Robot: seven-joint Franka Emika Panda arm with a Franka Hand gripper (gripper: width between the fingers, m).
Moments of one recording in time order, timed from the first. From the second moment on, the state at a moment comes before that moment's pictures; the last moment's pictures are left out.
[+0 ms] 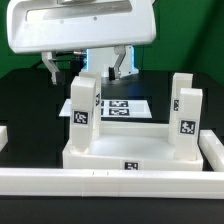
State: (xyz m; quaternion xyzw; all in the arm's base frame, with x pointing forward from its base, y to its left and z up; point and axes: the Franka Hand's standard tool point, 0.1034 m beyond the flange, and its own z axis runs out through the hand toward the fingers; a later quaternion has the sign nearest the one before) arm 0.597 -0.071 0.135 -0.99 0.07 -0.09 0.05
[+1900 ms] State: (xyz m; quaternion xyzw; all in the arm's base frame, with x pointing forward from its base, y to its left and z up) arm 0.603 -0.079 0.118 -1.00 0.00 -0.02 0.01
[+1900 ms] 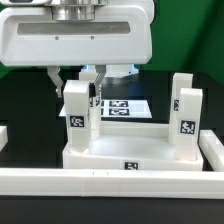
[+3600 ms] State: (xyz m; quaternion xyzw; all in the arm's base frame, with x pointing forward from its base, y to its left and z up) arm 0.601 -0.059 0.116 -0.78 0.63 -0.01 0.08
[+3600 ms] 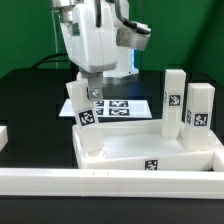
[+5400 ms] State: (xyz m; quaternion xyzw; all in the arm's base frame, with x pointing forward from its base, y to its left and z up) arm 0.602 -0.076 0.117 -1.00 0.00 -0.06 0.04
